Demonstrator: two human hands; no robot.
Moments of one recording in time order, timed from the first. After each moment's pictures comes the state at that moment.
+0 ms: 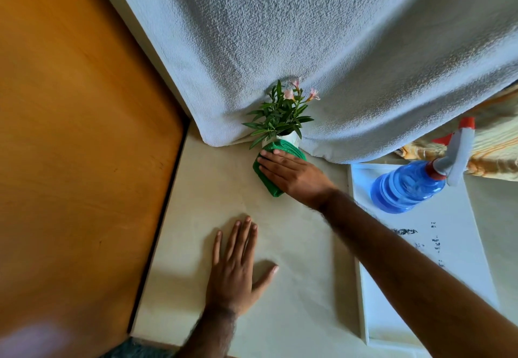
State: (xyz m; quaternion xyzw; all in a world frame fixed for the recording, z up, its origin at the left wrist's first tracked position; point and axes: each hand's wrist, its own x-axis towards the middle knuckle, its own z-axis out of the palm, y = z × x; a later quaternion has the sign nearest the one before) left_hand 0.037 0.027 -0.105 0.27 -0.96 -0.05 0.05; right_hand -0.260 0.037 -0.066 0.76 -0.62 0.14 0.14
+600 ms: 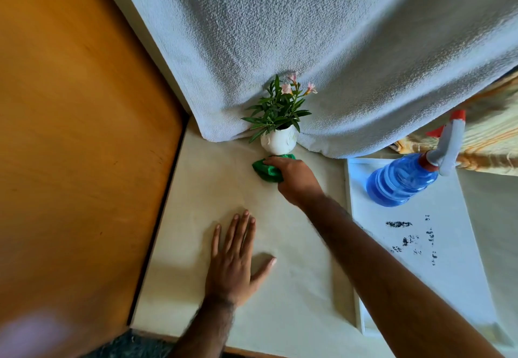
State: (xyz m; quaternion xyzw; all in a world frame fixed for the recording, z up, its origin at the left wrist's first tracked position) left_hand 0.037 0.026 -0.110 0.27 -0.96 -0.06 0.04; right_hand -0.222 0.032 -0.036 0.44 -0.83 0.26 -0.24
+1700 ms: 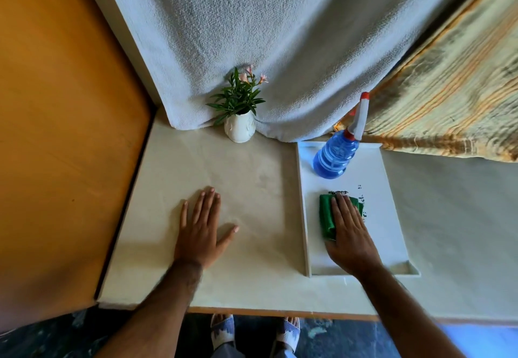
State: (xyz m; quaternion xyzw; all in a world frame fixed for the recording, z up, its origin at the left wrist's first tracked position) left_hand 0.038 0.026 -0.114 0.25 -0.96 -0.05 0.07; right_hand -0.192 0.321 -0.058 0.39 -0.91 0.07 -0.10
